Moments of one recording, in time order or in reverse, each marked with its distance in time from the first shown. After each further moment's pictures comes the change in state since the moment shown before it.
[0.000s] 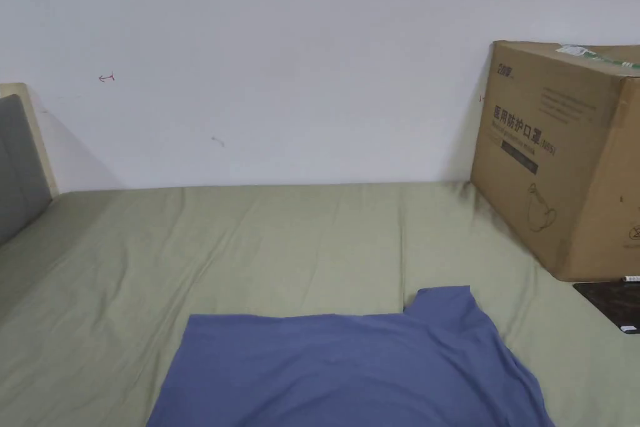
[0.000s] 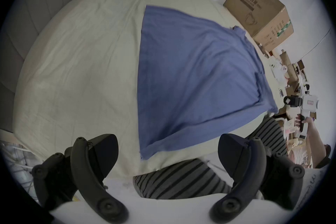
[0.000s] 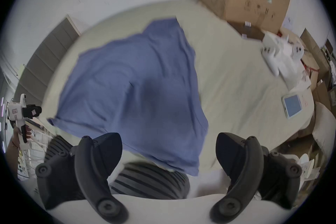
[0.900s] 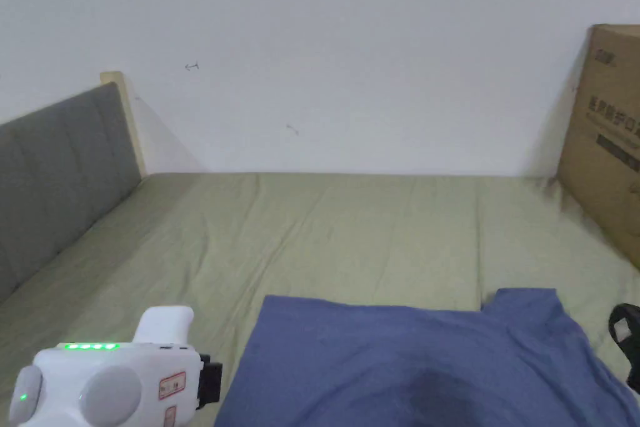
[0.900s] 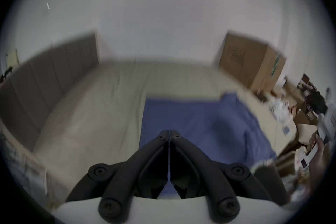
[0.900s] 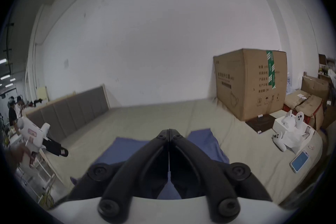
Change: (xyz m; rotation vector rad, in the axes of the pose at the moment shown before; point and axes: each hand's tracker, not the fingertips) left arm 0.041 0.047 0.044 0.098 0.179 0.054; right arm -0.123 0.024 0.083 0.811 0.110 0.072
